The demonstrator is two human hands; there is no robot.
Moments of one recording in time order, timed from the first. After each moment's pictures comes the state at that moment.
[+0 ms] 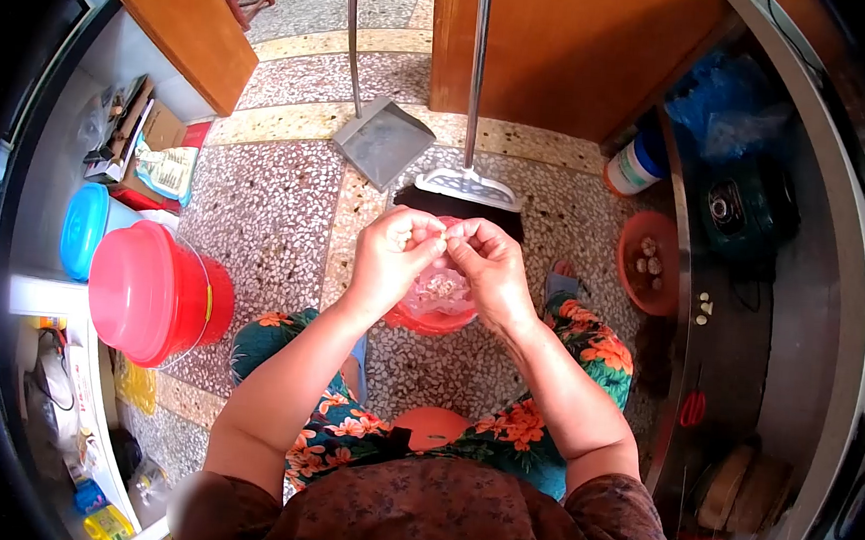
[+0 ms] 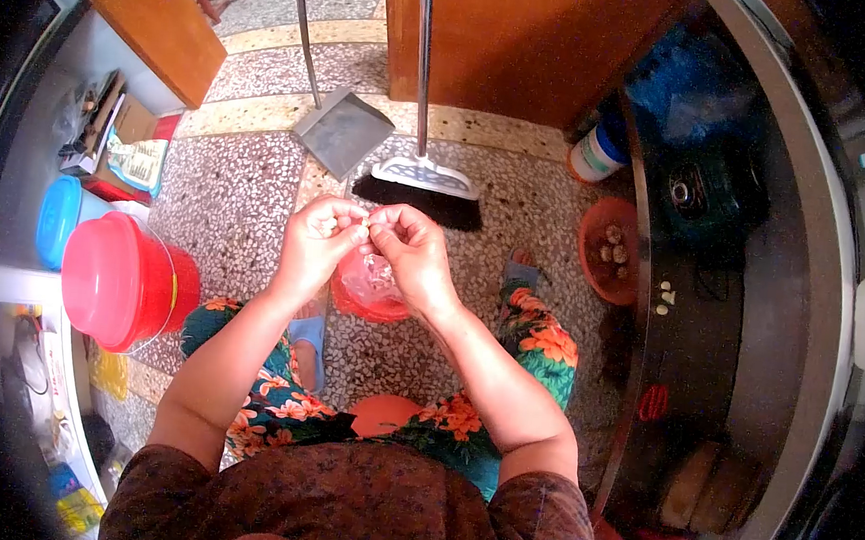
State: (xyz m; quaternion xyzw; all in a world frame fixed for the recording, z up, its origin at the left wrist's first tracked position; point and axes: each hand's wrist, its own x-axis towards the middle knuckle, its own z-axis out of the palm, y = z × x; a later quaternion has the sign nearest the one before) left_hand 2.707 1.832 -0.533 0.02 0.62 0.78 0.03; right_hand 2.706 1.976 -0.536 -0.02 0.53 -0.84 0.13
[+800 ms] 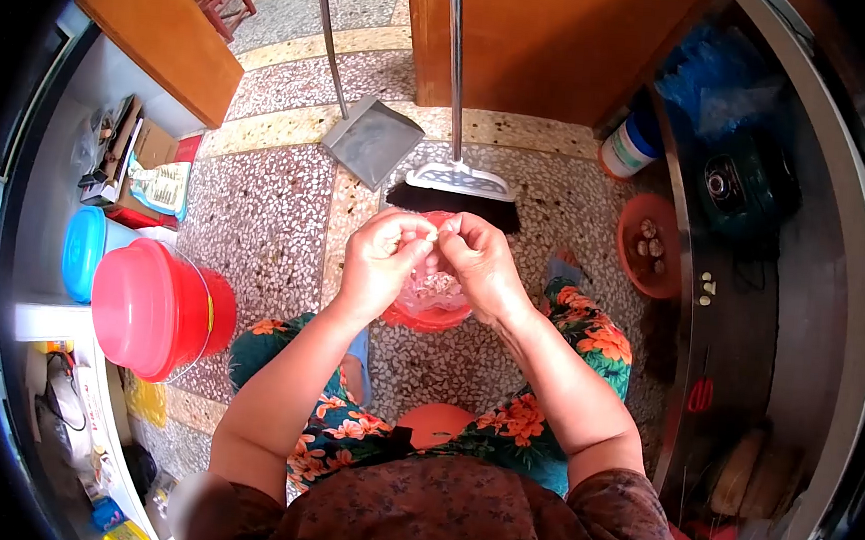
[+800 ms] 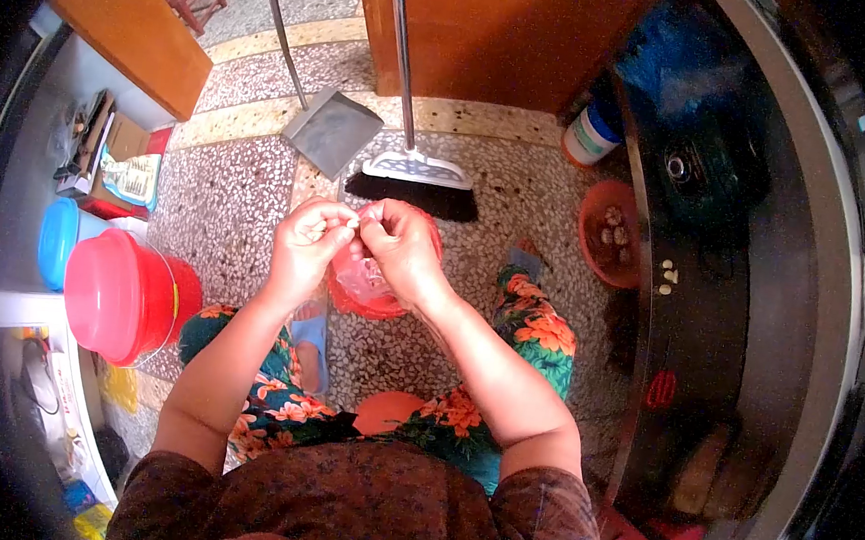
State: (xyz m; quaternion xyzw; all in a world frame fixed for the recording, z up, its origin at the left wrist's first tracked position) left_hand 2.707 1.837 -0.536 0.11 0.73 0.68 -0.05; right_hand 2.702 1.982 -0.540 -0.01 0.58 -0.81 0.12
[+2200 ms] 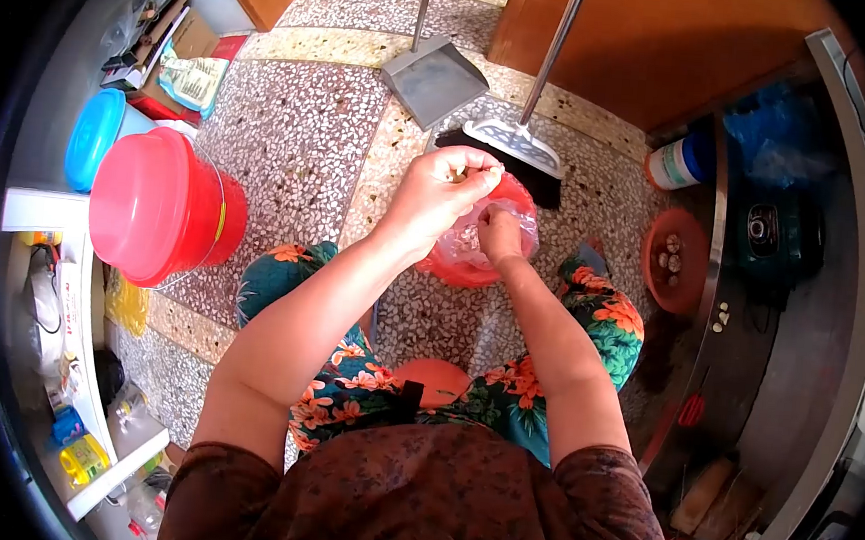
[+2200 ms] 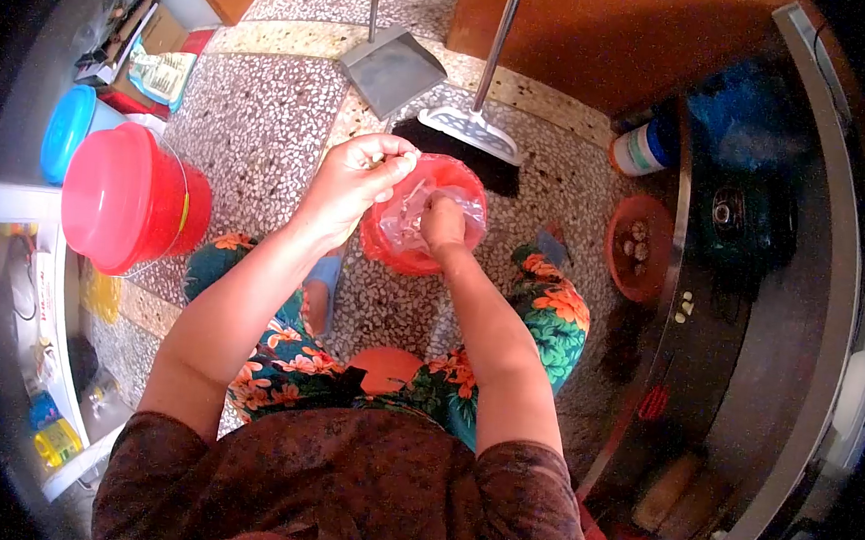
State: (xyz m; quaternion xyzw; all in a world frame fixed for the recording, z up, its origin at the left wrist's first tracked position) left_hand 2.712 1.805 -0.527 -0.09 0.58 0.80 0.11; right_hand 2.681 1.957 -0.739 -0.03 0.94 -0.33 0.11
